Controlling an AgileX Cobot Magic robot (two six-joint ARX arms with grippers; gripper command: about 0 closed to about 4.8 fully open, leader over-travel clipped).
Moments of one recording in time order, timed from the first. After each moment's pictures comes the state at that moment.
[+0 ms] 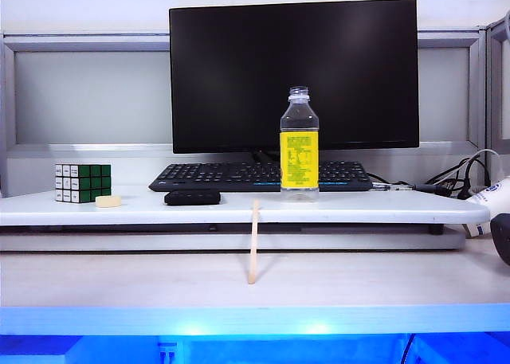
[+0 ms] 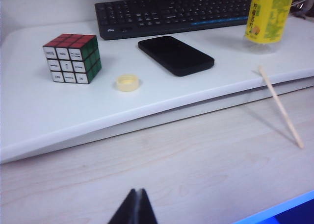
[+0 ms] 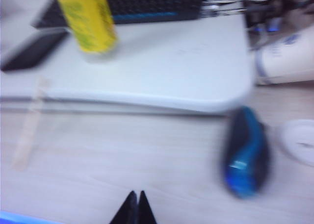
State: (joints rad) left arm 0.06 0.00 0.02 -0.16 0.41 0.08; right arm 0.19 0.00 0.03 -0.19 -0.10 0.17
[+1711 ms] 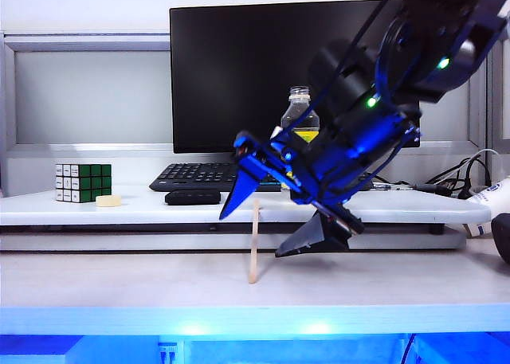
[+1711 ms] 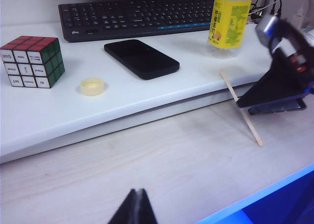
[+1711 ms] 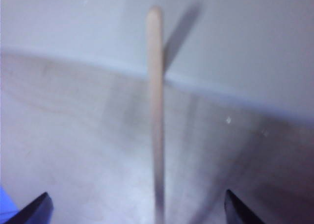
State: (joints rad) left arm 0.06 0.00 0.02 -0.16 0.52 0.05; right arm 0.55 1.85 0.97 0.17 -0.35 0.55
